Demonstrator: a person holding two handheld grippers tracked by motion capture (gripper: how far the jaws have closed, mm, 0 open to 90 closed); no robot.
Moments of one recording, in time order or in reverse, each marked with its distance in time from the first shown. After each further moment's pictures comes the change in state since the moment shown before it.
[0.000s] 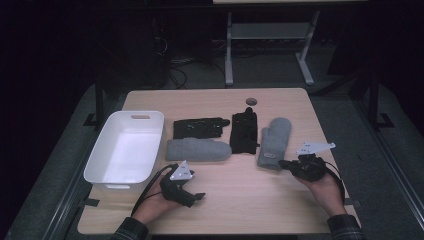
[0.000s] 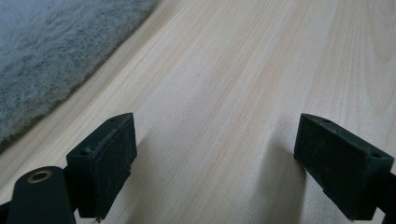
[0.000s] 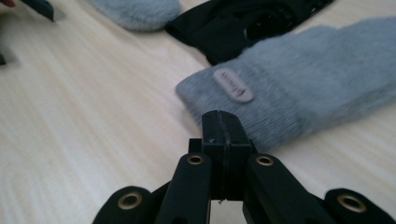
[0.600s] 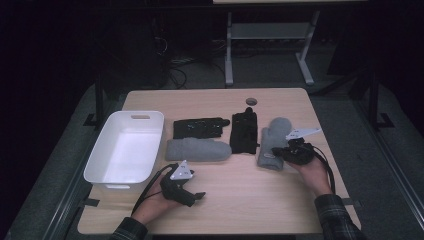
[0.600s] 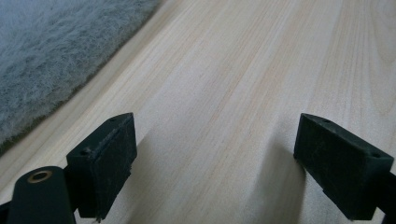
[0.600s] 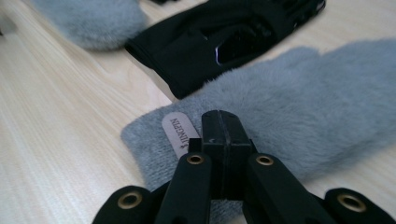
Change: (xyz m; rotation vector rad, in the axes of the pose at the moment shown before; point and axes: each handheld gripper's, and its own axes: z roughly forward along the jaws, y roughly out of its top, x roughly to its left) left arm 0.001 0.001 0.000 0.006 0.005 -0.004; right arm -0.029 0.026 0.040 0.031 -0.020 0.011
